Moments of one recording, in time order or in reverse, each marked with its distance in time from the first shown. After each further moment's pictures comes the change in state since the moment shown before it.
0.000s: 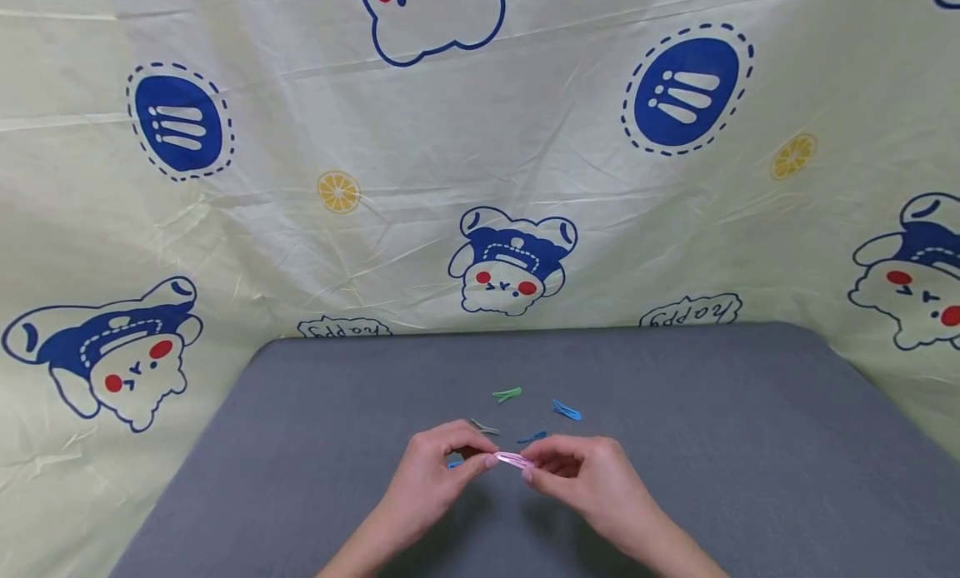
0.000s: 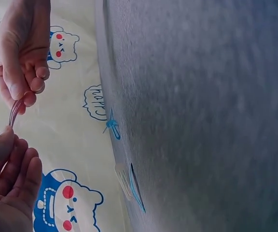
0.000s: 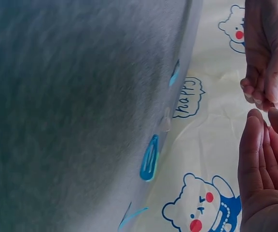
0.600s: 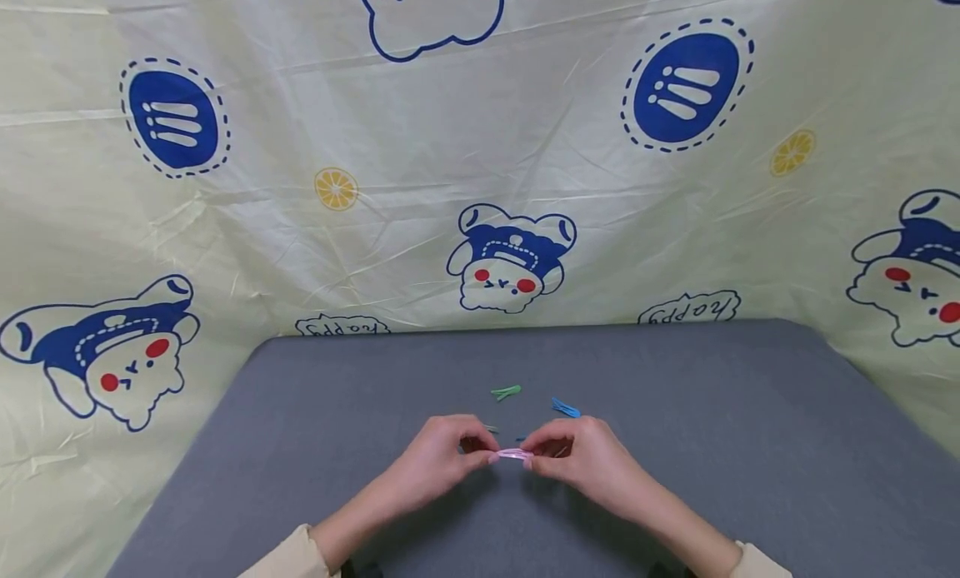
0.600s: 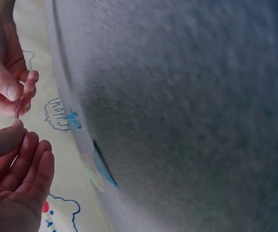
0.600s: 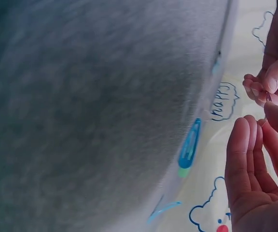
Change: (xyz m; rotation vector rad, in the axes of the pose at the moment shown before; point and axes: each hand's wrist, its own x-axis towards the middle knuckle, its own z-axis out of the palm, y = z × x) left_hand 0.023 -0.024 -0.005 0.131 -0.282 -0.065; right_hand 0.027 0.025 -0.010 -0.128 -0.126 0.033
